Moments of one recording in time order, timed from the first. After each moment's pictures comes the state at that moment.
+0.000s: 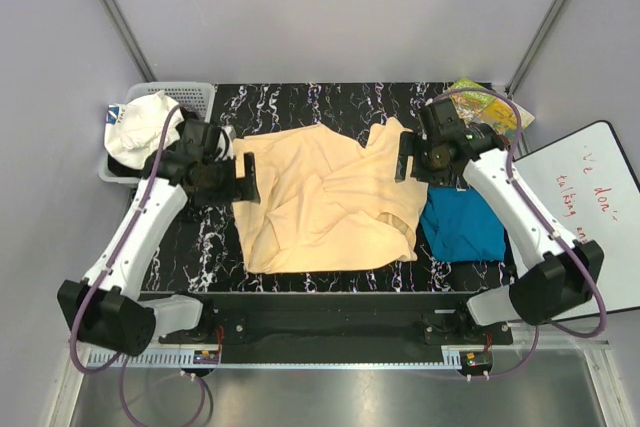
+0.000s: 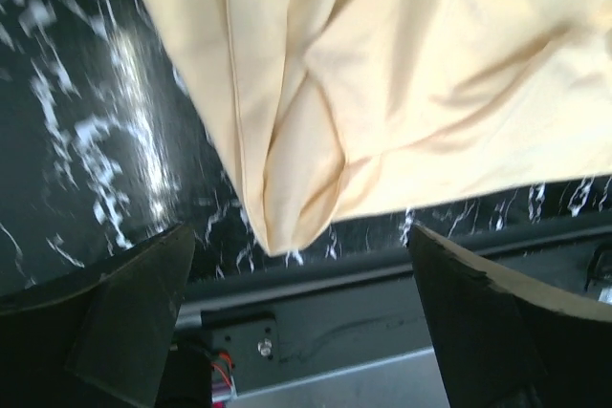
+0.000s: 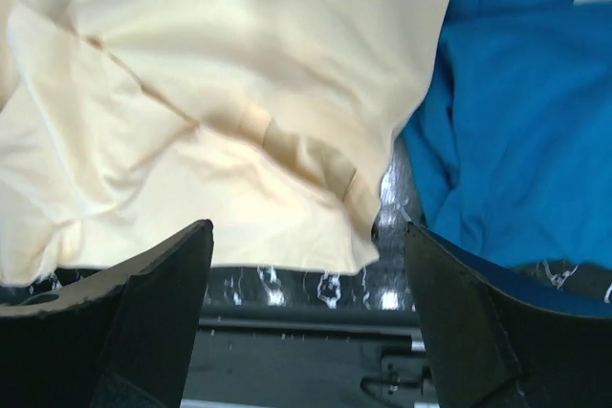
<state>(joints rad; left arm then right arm) -0.25 1.19 1.17 -1.08 0.14 -0.32 0.38 1.39 1.37 -1.05 0.06 0.50</state>
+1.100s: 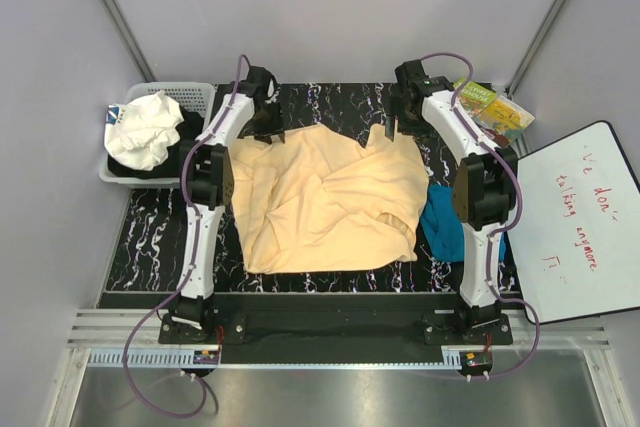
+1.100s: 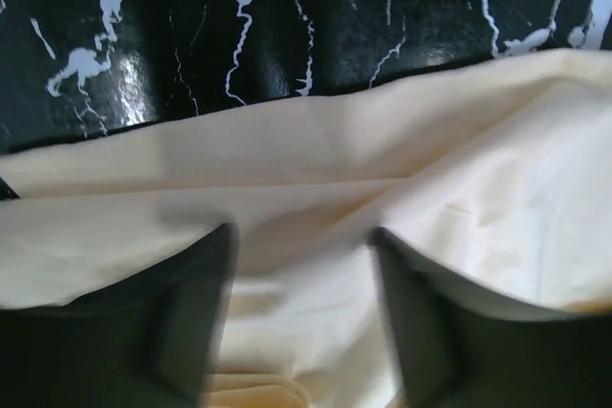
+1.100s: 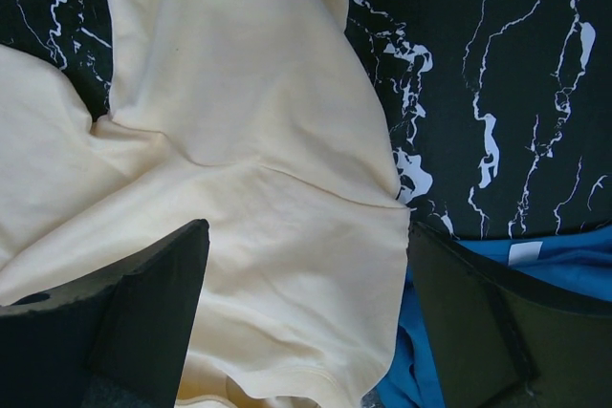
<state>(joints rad) -0.20 2.52 2.32 -0.96 0.12 -0.34 0.27 2.14 1.99 -0.97 0.22 0.34</state>
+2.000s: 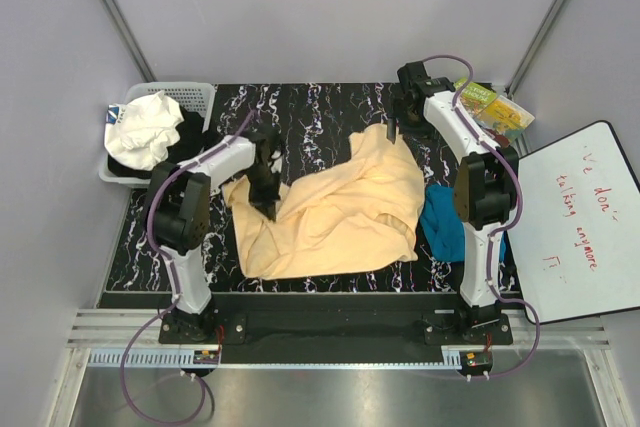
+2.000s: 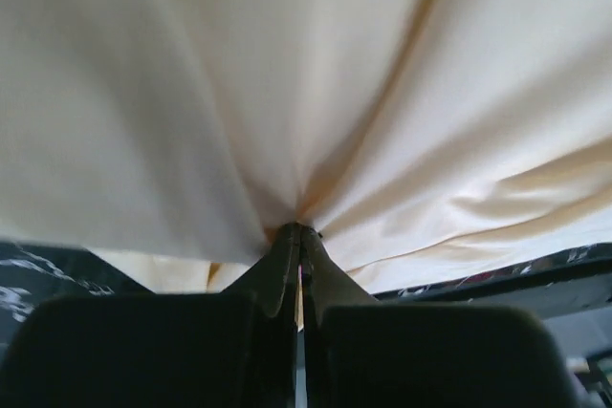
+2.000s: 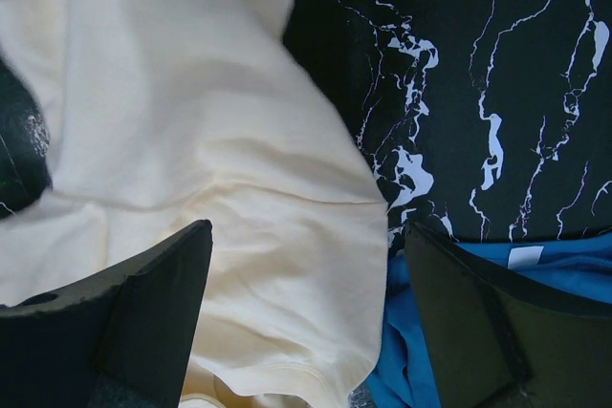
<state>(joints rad) -0.36 1.89 1.40 -1.02 0.18 -0.33 0.25 2.14 1.98 -0.97 0.19 0.30</state>
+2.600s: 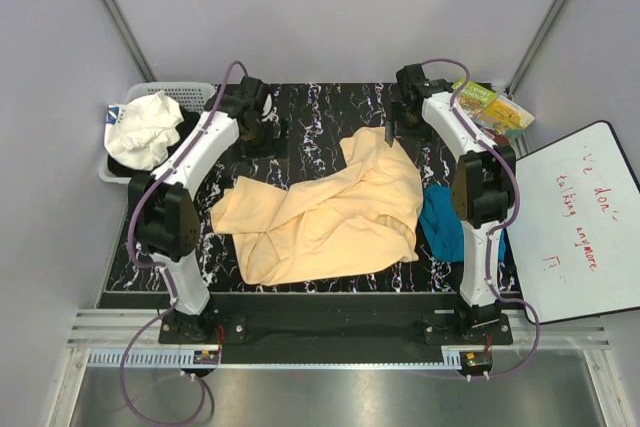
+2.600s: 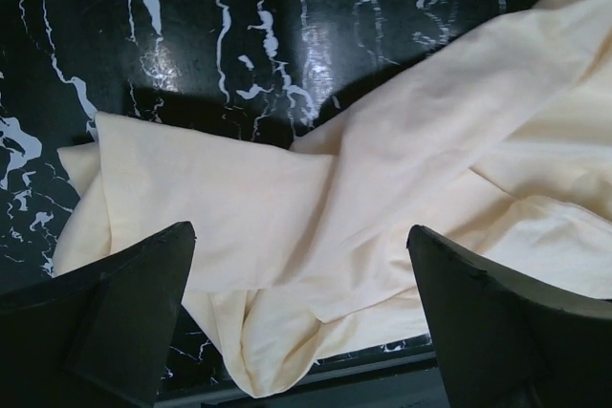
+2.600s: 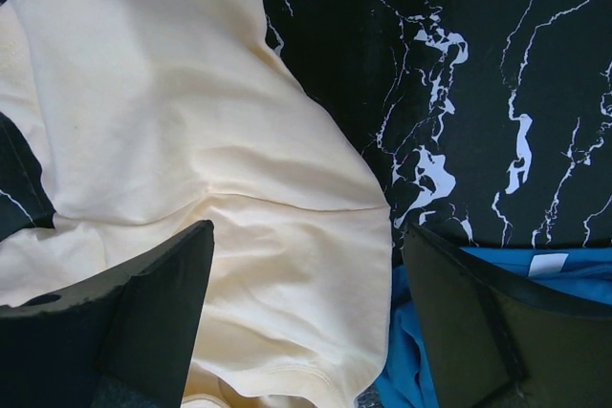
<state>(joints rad) -0.34 1.79 1.69 -1.03 0.05 -0.31 0.25 2.17 1.98 -0.97 0.15 0.30</state>
